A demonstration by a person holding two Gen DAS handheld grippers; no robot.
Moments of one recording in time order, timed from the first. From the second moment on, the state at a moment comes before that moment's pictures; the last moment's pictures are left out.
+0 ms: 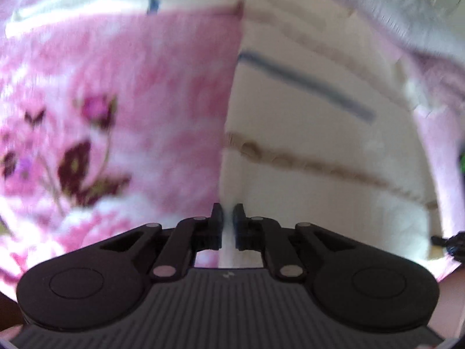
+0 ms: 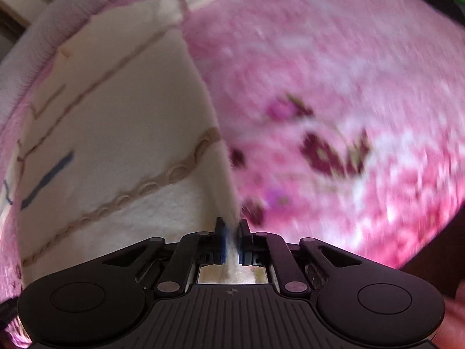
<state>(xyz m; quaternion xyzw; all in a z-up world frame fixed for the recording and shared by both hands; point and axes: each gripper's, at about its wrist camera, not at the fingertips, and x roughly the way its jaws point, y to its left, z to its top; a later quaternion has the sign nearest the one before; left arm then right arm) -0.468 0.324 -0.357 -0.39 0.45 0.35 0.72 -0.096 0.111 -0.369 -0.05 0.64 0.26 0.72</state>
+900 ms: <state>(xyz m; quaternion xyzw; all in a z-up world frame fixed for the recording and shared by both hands) -0.226 0.315 -0.337 -0.34 0.47 0.37 0.72 0.144 0.098 -0.359 -0.03 0.60 0.25 0.76</state>
